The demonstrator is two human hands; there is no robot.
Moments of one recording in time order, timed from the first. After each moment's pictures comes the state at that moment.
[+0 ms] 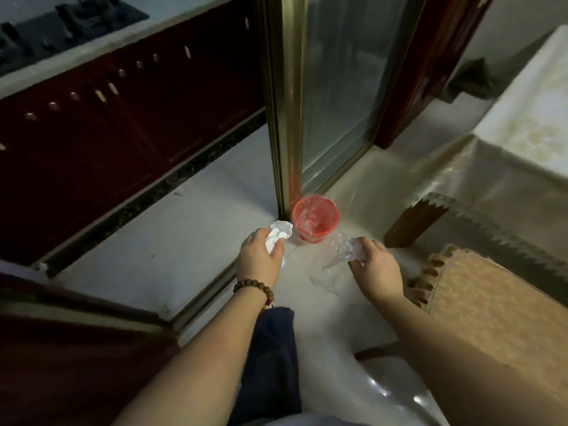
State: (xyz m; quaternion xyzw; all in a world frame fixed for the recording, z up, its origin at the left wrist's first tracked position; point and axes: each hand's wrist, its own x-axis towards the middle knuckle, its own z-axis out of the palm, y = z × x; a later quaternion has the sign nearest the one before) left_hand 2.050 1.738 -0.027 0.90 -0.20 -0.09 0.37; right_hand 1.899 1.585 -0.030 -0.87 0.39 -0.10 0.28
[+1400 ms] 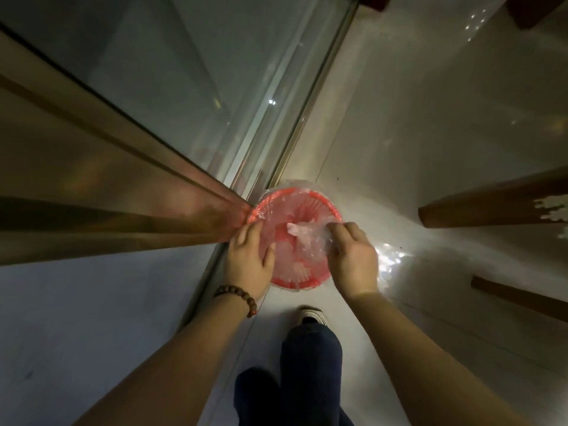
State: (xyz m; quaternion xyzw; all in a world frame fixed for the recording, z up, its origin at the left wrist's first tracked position) left_hand 2.352 1.395 -0.487 0.87 -0.36 -0.29 0.17; right_hand 2.200 1.295 -0.485 -0.81 0.50 -0.11 0.29
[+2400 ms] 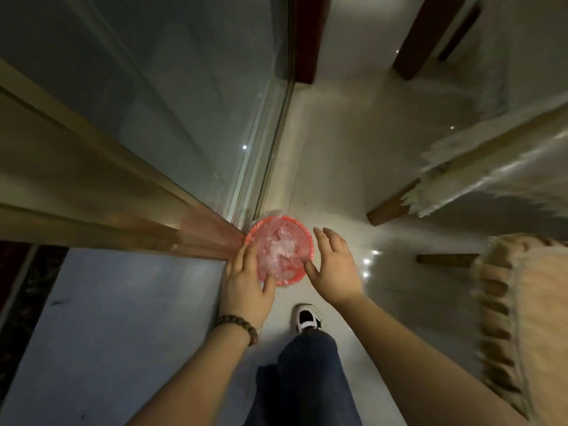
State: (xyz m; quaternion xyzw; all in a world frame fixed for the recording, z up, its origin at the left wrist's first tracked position) left_hand 2.313 1.422 -0.260 0.83 -0.46 -0.27 0.16; right_hand 2.157 1.332 -0.290 -0.78 0.54 -0.04 0.31
